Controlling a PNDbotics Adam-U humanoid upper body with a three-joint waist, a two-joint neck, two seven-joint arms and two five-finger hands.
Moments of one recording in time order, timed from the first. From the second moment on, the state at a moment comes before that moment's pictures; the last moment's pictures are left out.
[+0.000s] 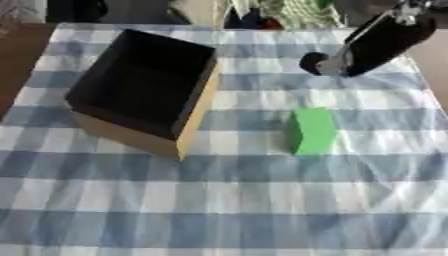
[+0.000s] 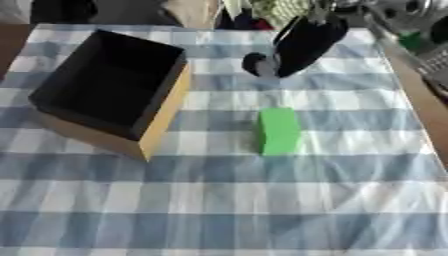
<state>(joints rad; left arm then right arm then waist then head) -0.24 0.35 0.03 -1.99 -0.06 -0.12 0.73 -1.11 -0.90 0.57 -1.99 0.48 0.52 0.74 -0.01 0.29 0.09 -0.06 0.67</state>
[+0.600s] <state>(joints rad) -0.24 0.35 0.02 -1.99 -0.06 -0.12 0.73 -1.04 -0.94 0.62 -1.99 0.43 0.54 0.72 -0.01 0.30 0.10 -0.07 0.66</state>
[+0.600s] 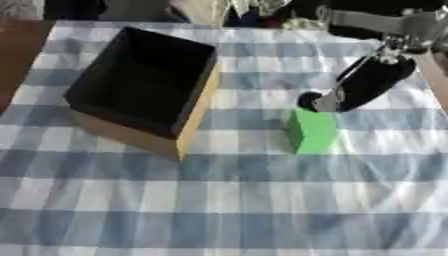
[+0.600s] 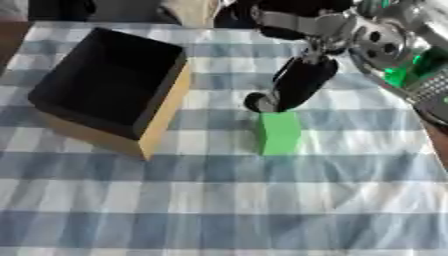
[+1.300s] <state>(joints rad) -0.24 0.35 0.02 -1.99 -0.06 -0.12 0.72 -0.99 -0.95 0.68 -1.89 0.42 0.54 0.72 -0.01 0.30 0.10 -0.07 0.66</state>
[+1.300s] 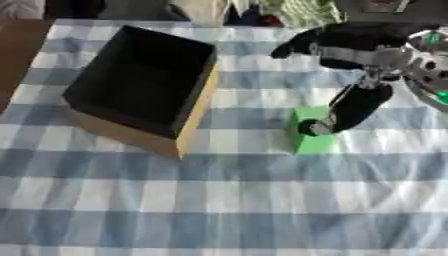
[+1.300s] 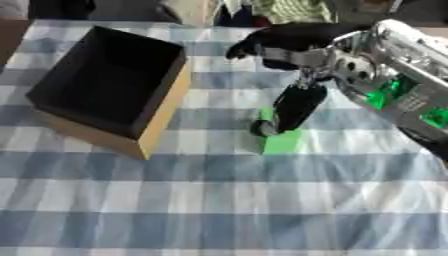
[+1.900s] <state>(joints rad) -0.24 0.35 0.02 -1.99 -0.06 -0.12 0.72 -0.95 -0.95 0.68 -1.76 0.43 0.51 0.74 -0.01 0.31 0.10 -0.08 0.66</state>
